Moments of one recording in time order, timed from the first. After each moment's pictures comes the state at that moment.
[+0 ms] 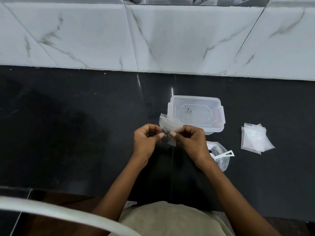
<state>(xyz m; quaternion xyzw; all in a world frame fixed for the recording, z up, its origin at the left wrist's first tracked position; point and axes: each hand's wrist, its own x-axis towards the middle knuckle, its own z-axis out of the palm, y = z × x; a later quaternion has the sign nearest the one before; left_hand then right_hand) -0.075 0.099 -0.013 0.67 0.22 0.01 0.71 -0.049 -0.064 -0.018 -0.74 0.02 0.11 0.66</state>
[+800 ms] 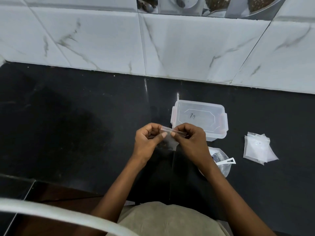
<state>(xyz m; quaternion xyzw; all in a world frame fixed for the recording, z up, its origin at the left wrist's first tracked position) -0.087 0.105 -0.003 0.69 0.14 0.05 0.71 -0.049 -0.061 0.001 -0.79 -0.09 0.06 0.60</state>
